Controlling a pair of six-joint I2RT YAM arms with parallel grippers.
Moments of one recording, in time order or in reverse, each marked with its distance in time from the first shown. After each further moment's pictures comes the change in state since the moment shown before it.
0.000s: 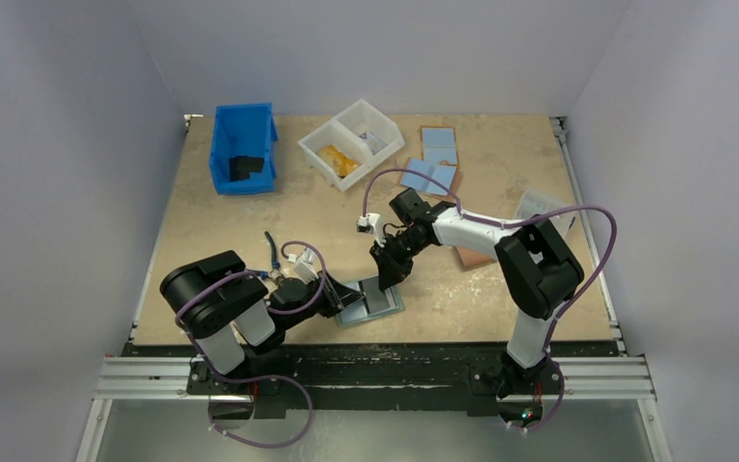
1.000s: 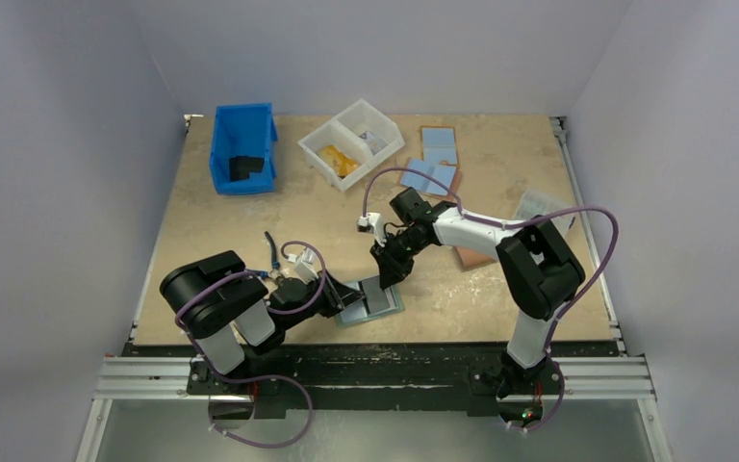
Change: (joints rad) left arm 0.000 0.000 0.000 0.000 0.000 -0.001; right arm 0.003 -0.008 0.000 -0.002 0.021 -0.011
